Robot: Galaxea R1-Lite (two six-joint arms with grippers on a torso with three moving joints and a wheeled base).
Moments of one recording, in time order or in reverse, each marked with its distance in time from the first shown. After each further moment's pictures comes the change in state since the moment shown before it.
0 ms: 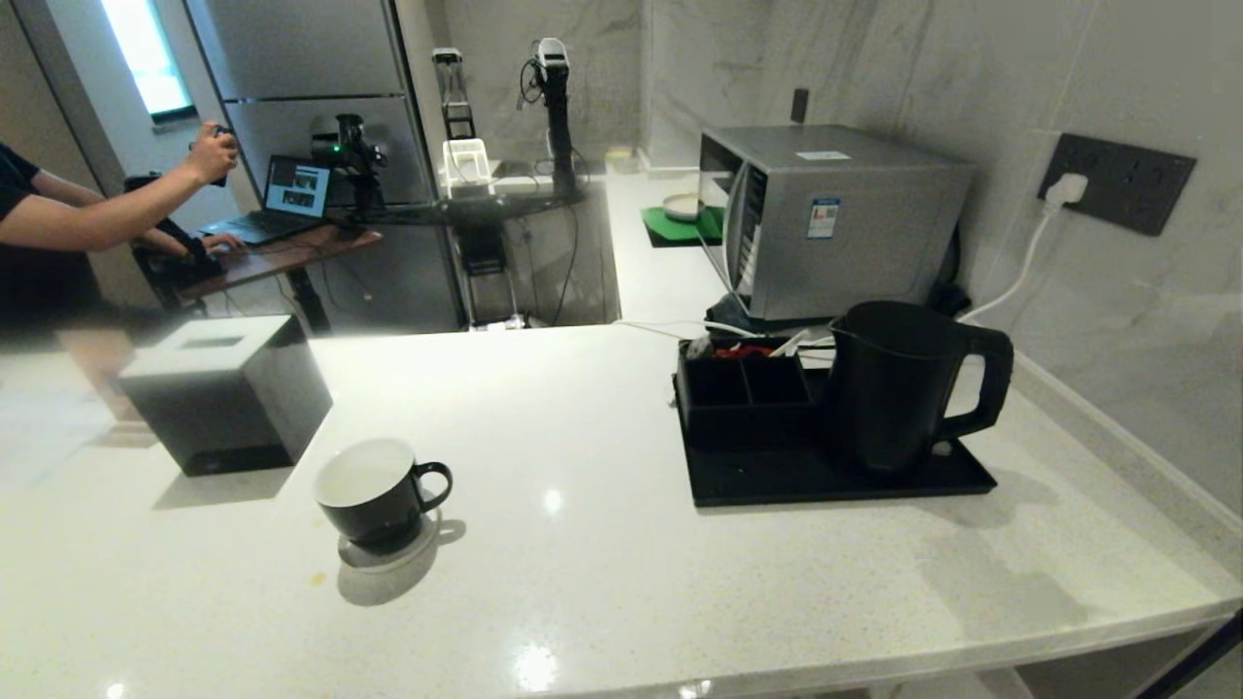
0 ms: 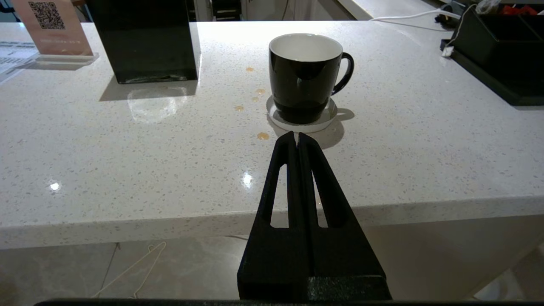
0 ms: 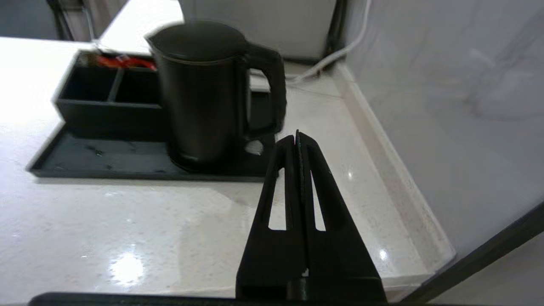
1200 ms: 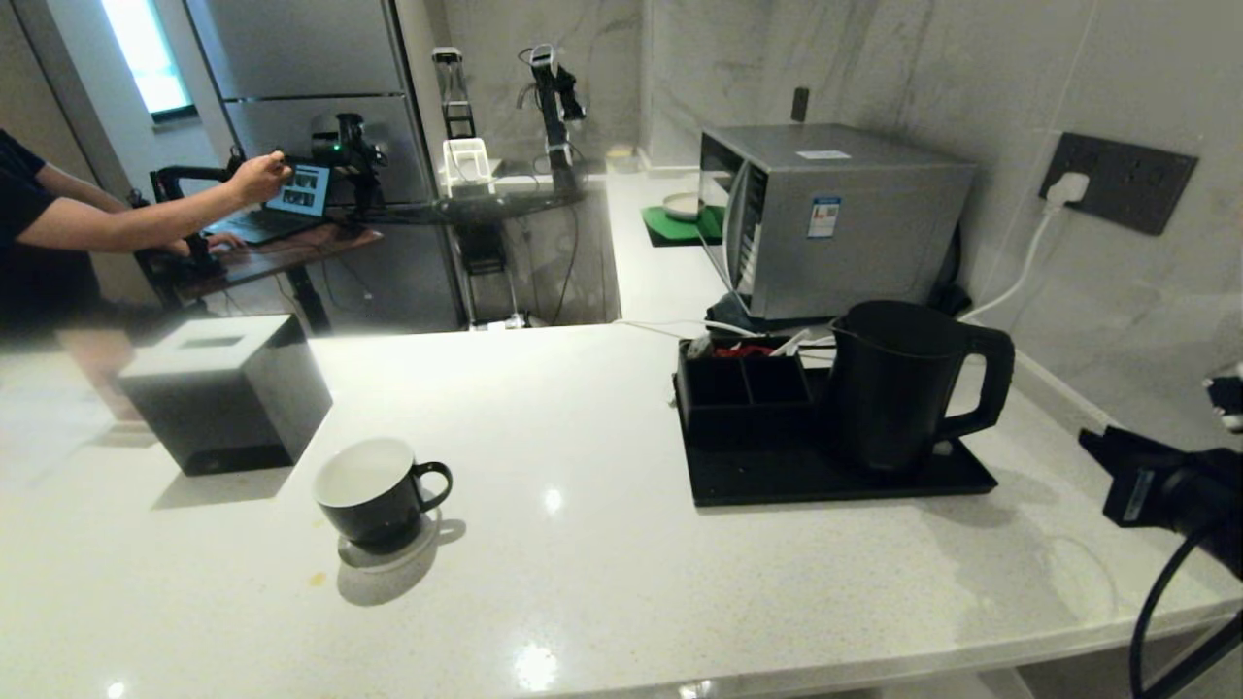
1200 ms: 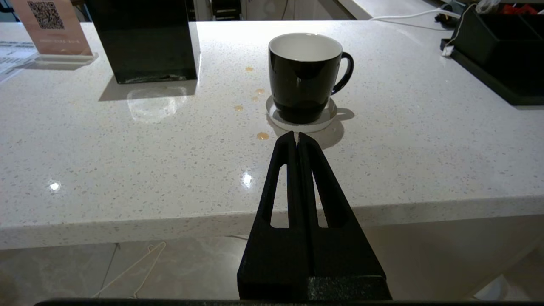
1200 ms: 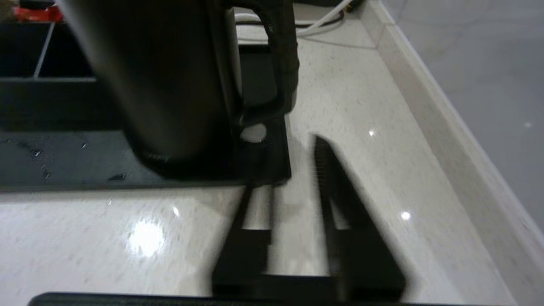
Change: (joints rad) left arm 0.000 0.000 0.000 0.000 0.000 0.000; right arm -0.005 0.672 0.103 -0.657 0.002 0.063
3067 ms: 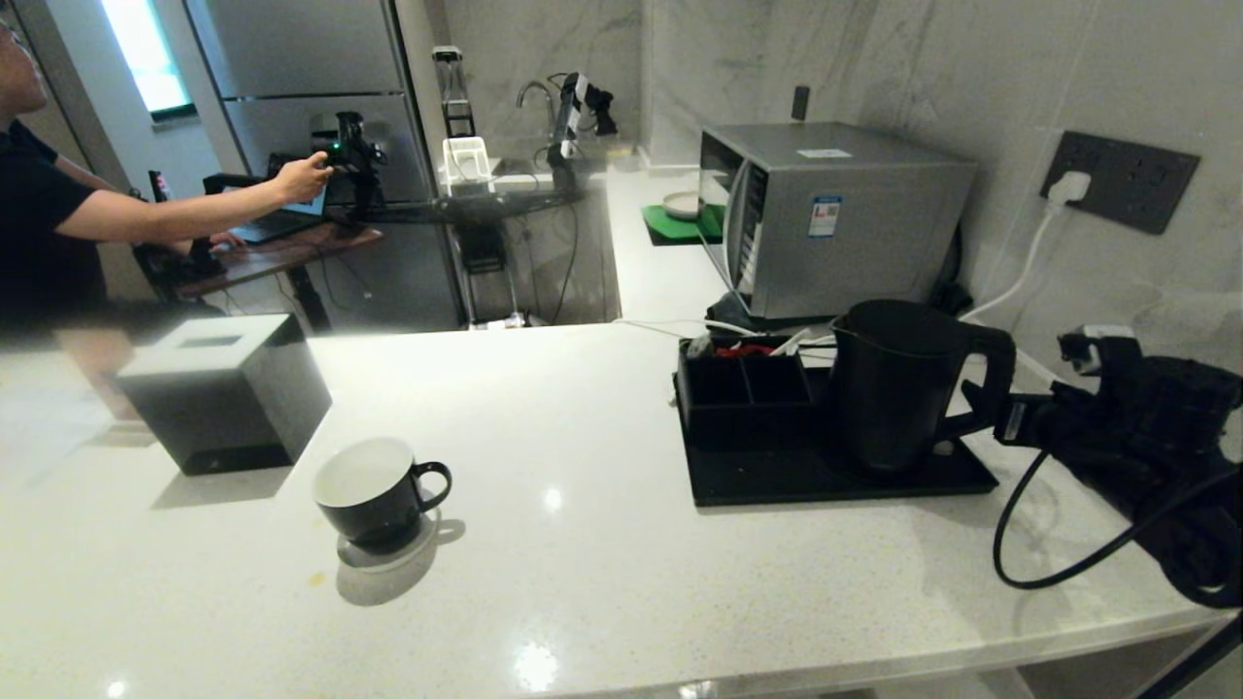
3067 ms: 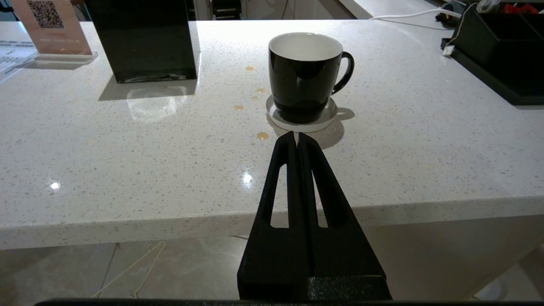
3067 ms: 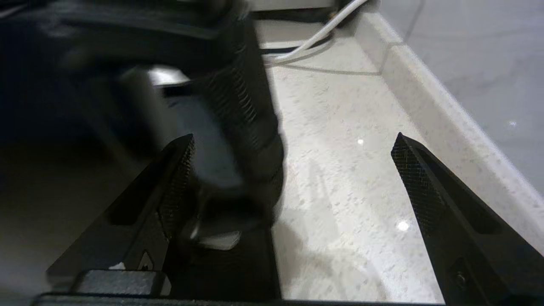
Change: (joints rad) left arm 0.000 0.000 0.000 0.000 0.000 0.000; right arm 0.030 0.475 -0.361 -0.153 -0.128 0.036
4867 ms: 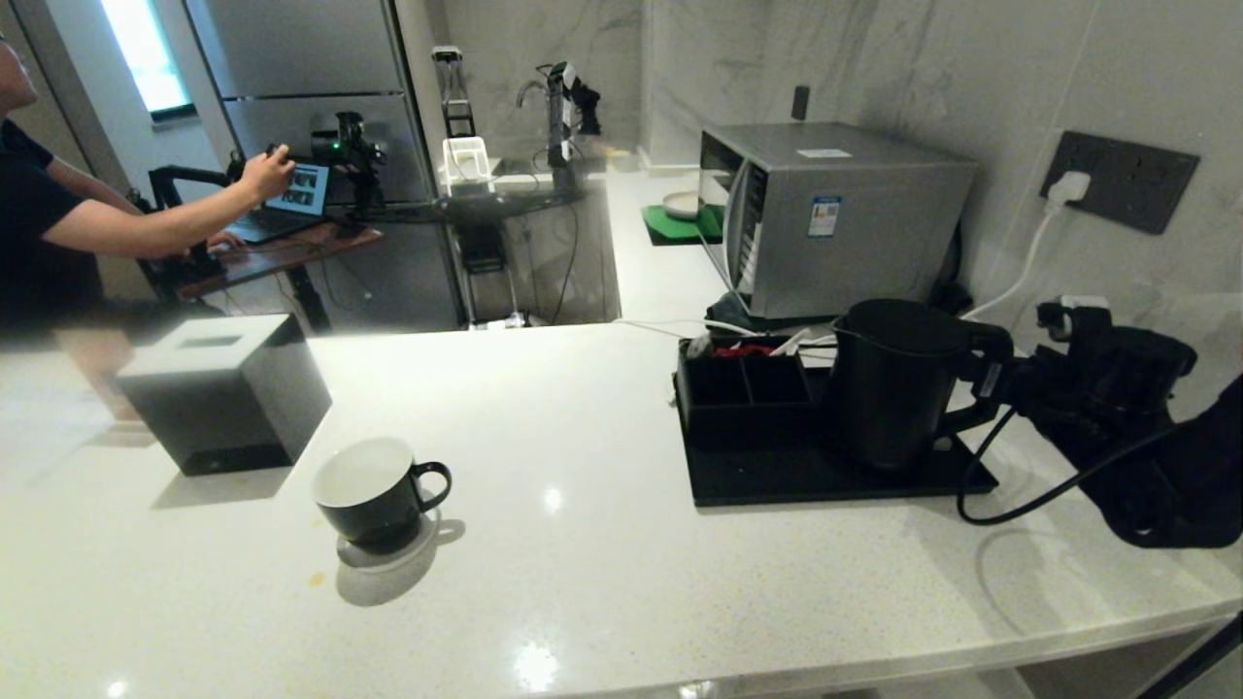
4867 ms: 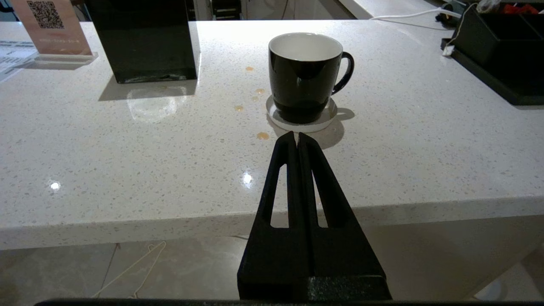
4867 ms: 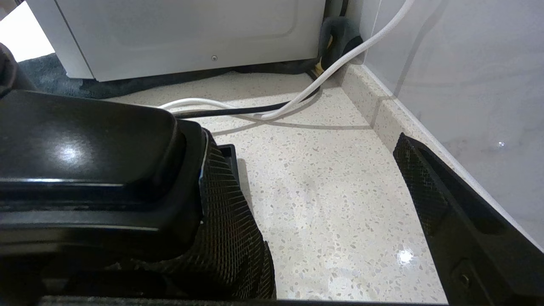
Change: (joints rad) left arm 0.000 0.000 0.000 0.000 0.000 0.000; right arm 0.003 0.135 -0.237 -0.007 -0.027 0.020
